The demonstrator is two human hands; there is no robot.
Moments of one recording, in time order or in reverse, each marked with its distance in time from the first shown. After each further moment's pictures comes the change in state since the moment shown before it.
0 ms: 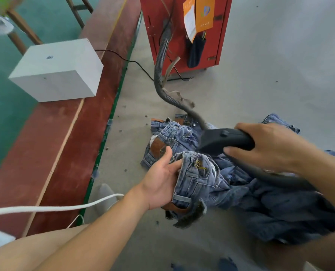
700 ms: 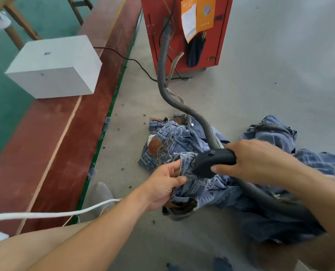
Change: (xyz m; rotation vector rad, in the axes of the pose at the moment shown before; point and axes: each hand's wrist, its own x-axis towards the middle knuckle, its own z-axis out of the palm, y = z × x) left_hand 0.005 -0.015 0.003 0.323 0.218 0.211; right_hand 0.002 -0.014 0.023 -0.072 -0.239 0.085
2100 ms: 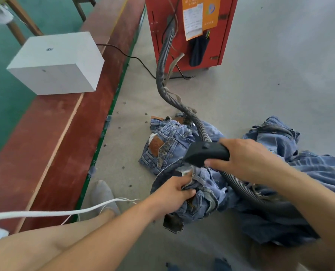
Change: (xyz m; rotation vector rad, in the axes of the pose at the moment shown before) left_hand 0.002 -0.033 0.004 0.476 0.066 -0.068; right_hand 0.018 -0.011 0.013 0.082 0.083 -0.040
